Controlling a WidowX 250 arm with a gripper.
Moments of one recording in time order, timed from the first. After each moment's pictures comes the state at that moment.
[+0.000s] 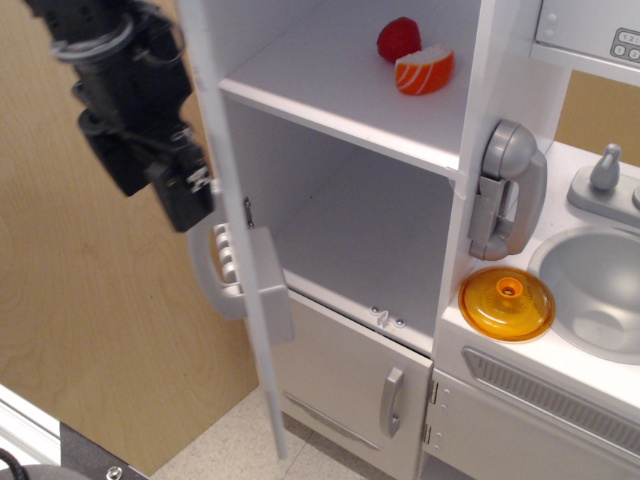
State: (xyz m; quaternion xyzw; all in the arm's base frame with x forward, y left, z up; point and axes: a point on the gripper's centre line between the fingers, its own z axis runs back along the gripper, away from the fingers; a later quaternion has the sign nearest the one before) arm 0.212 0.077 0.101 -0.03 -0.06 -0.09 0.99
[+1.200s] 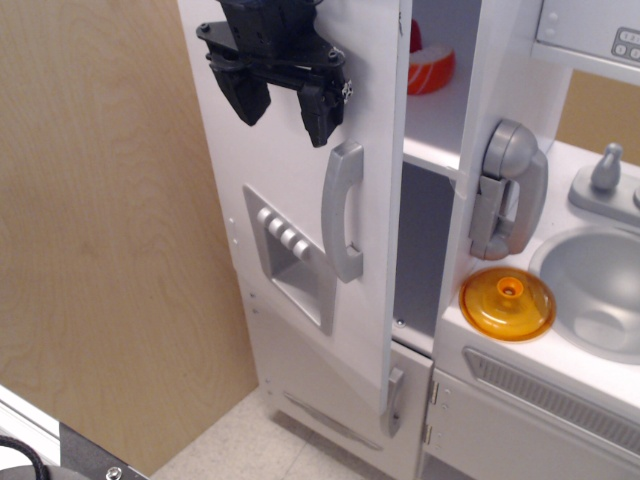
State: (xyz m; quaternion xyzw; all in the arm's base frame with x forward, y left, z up) arm 0.303 0.050 0.103 -0.01 -0.14 0.01 0.99
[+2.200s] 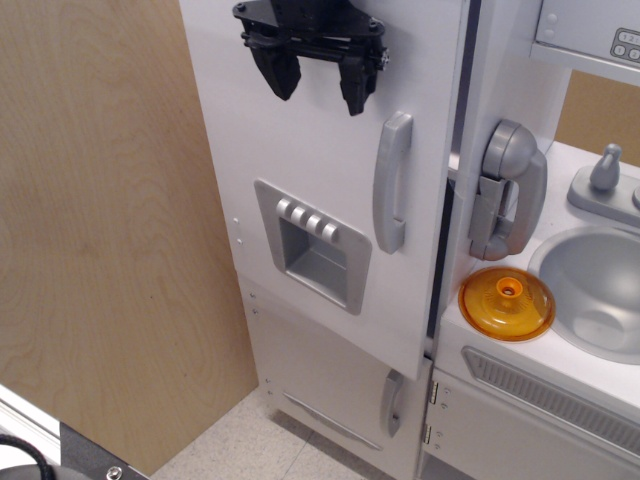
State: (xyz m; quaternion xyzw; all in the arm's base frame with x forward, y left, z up) arm 0.338 0.044 0.103 -0.01 -0.15 0.05 0.99
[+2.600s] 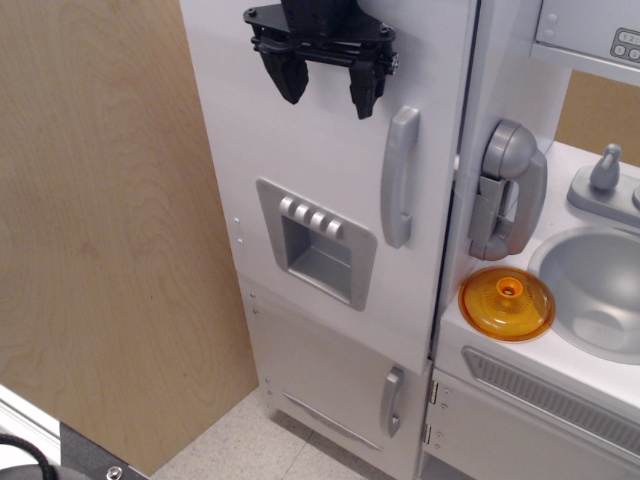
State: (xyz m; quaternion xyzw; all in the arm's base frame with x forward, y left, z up) arm 0.345 0.043 0.101 -0.01 -0.16 0.06 0.99
